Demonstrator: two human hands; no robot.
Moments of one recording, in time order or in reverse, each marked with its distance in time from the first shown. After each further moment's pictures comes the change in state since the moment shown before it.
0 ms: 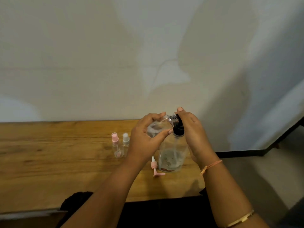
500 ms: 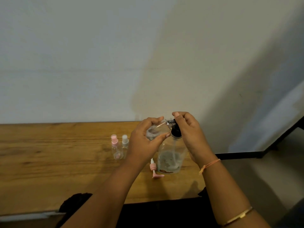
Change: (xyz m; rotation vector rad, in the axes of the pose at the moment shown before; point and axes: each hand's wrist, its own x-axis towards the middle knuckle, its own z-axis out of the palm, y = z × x) left_hand -0.001 -0.004 0.000 0.068 0.003 -0.009; right_hand 0.004 0.001 -0.002 -0.036 -0.031 -0.041
